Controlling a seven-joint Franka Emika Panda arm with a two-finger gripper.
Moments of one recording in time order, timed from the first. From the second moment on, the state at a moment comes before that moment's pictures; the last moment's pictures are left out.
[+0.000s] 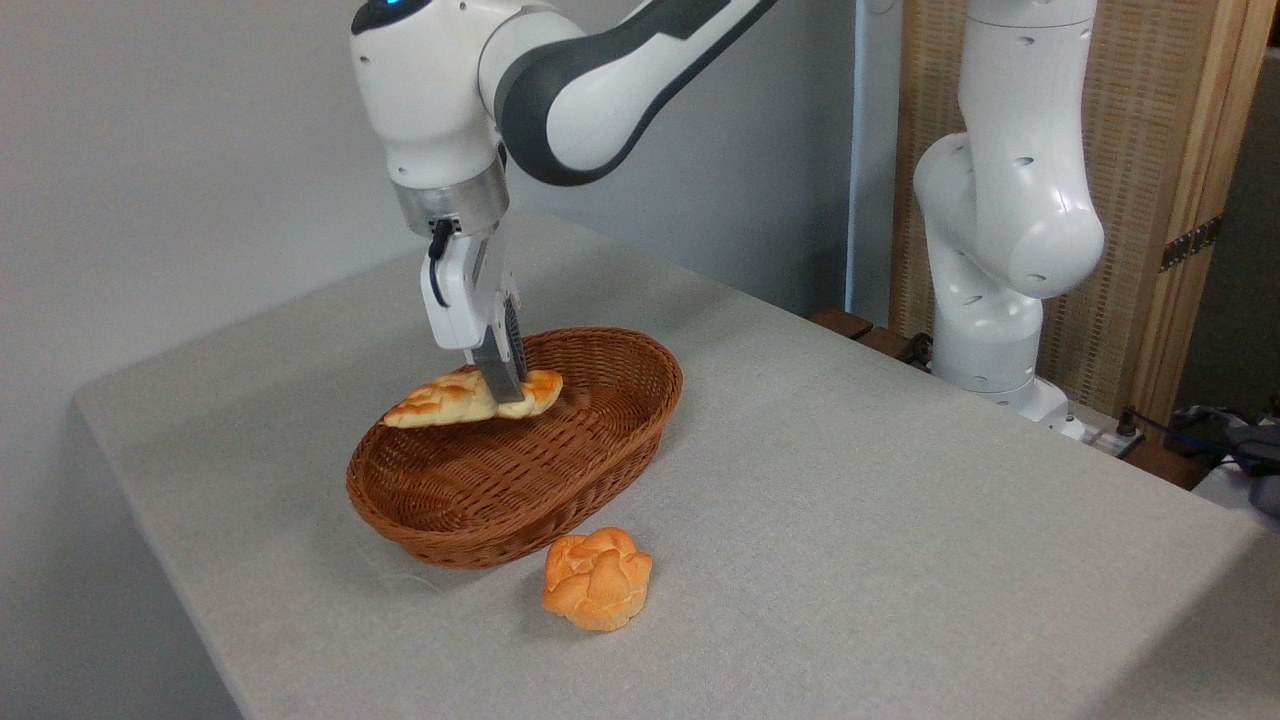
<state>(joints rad) -0.50 -0.04 0.15 -2.03 -0.14 1.94 1.21</state>
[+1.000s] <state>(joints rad) -0.48 -0.14 0.47 -1.99 -0.14 1.85 1.21</state>
